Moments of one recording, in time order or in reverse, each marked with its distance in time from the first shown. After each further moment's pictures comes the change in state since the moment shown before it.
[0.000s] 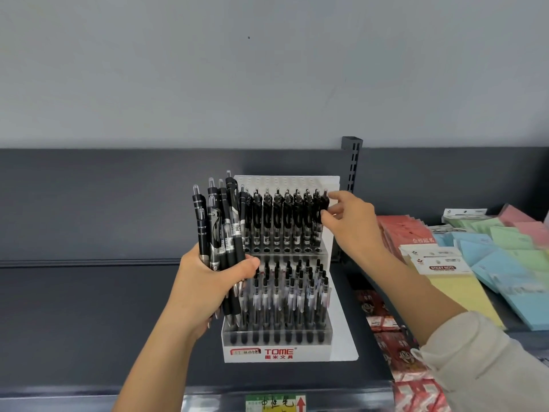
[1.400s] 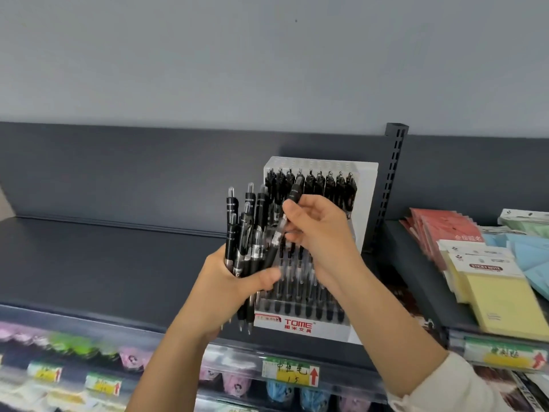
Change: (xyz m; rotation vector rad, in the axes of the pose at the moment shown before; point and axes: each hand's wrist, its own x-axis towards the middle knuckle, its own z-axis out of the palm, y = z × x) left_hand -0.052 -0.012 -0.002 0.059 -0.069 0.125; right_hand -0.076 -0.076 0.023 1.025 -0.341 0.227
